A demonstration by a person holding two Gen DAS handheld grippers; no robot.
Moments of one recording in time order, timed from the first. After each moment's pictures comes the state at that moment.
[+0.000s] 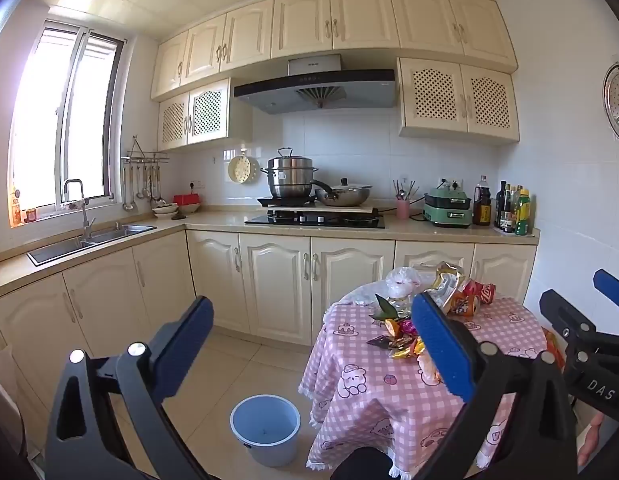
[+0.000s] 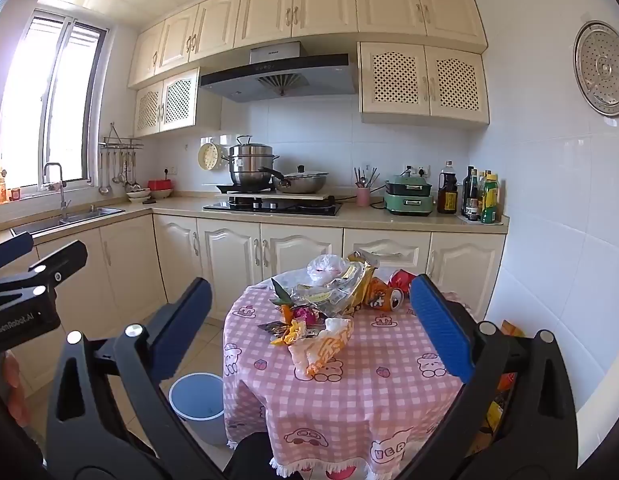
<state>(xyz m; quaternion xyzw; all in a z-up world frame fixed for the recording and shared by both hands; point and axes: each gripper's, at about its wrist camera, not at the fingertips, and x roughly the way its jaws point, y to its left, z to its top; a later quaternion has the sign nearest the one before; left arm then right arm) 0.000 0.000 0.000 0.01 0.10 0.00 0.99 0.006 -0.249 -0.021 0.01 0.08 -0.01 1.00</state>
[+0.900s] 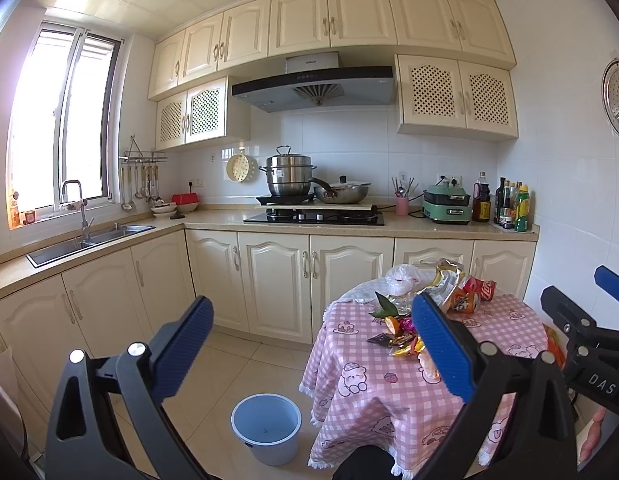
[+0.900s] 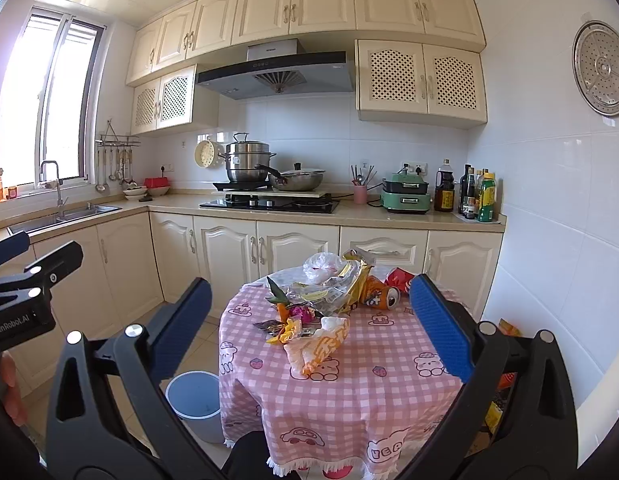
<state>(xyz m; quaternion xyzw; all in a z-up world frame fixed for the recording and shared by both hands) 0.002 -0.004 -0.007 0.01 0.11 0.00 0.99 0.006 -0.252 -0.021 0.01 0.09 -0.02 1.00</state>
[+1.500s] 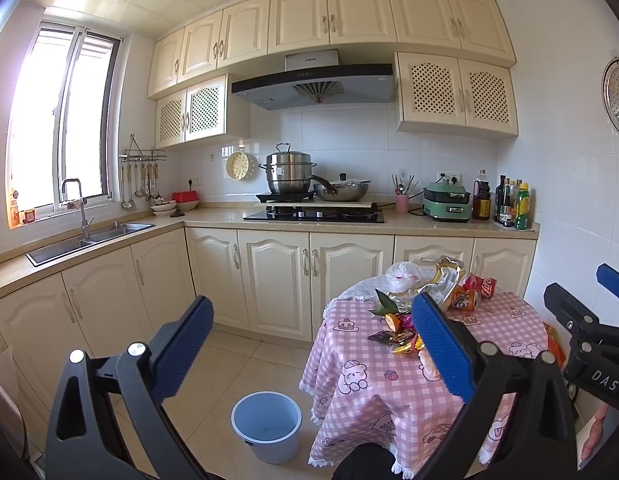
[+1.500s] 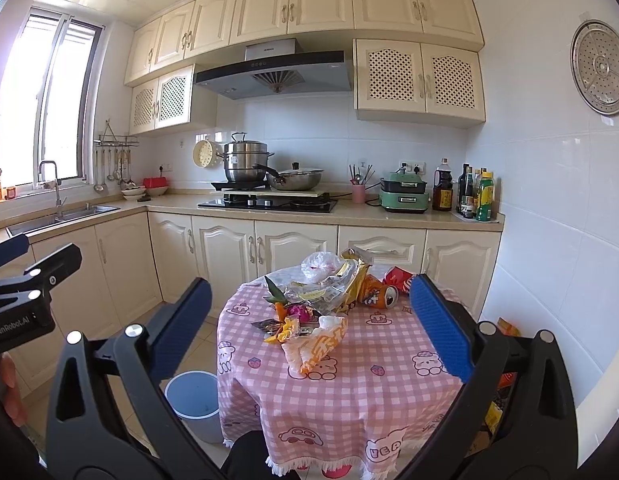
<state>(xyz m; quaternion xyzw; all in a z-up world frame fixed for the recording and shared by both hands) 0.006 -0.005 -0.010 0.02 0.11 0.00 0.99 0.007 -0.254 -0.021 0.01 0.09 -0.02 1.00</state>
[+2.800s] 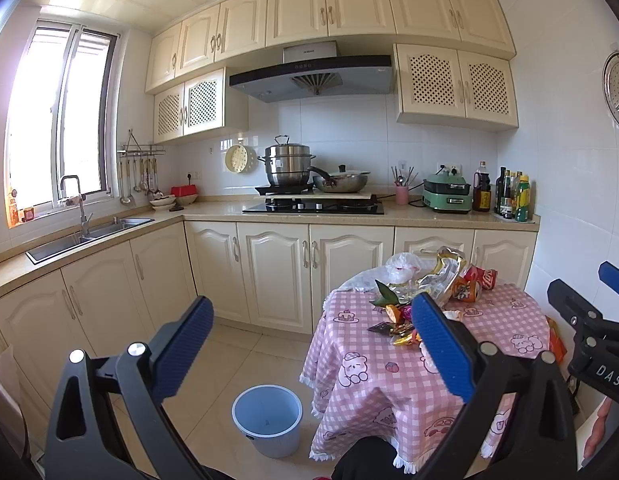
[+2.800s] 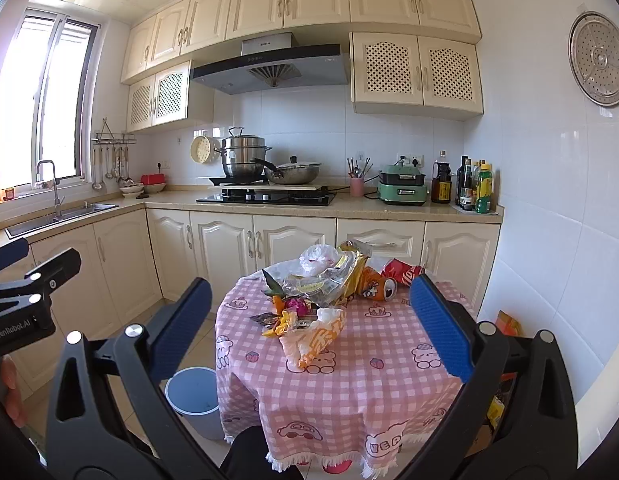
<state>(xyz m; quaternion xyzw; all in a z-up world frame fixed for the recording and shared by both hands) 0.007 -0.005 -0.019 0.02 0.12 0.00 0.99 0.003 -0.263 -0.030 0.01 0.10 -0.02 0.99</state>
